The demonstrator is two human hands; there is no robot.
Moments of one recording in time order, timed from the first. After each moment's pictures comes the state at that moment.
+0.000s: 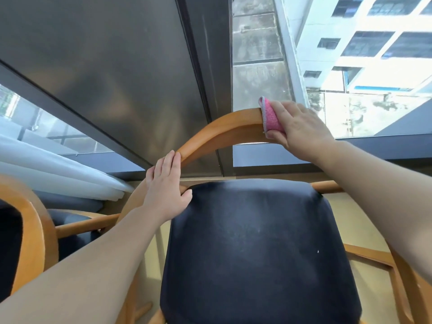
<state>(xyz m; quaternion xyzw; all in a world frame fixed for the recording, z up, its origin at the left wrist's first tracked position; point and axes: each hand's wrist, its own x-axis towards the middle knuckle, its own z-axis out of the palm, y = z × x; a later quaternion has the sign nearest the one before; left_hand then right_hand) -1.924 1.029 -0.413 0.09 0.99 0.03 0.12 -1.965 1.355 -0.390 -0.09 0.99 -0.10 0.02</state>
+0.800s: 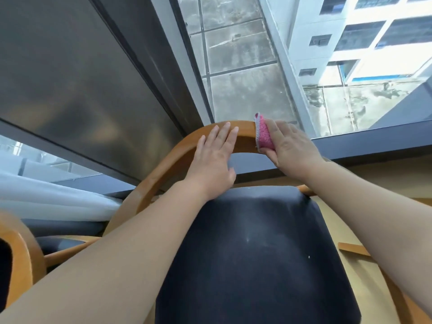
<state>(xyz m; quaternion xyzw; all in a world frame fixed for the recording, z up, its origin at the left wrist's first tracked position) -1.955 1.184 -0.365 0.28 0.95 0.09 0.11 -1.933 1.391 -0.409 -0.03 0.98 -0.17 0.01</state>
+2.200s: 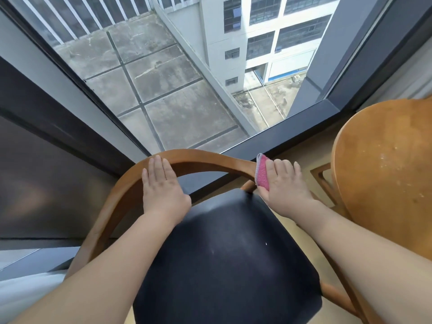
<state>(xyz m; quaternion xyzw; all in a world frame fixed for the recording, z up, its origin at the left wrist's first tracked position) -1.939 1.226 -0.361 0.25 0.96 -0.06 0.10 -1.790 1.444 -0.411 0.23 0.97 0.00 0.10</state>
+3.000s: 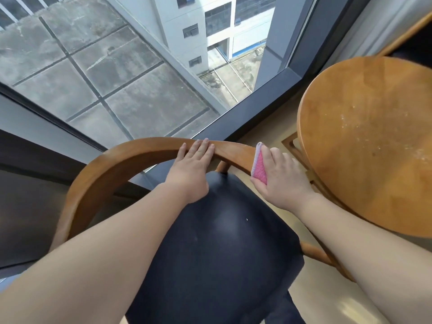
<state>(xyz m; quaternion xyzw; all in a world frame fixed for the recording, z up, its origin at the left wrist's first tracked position) -1.917 1.313 -0.398 0.55 0.81 -0.06 0.19 -1.721 1.449 -0.413 0.29 0.95 -0.06 0.06</state>
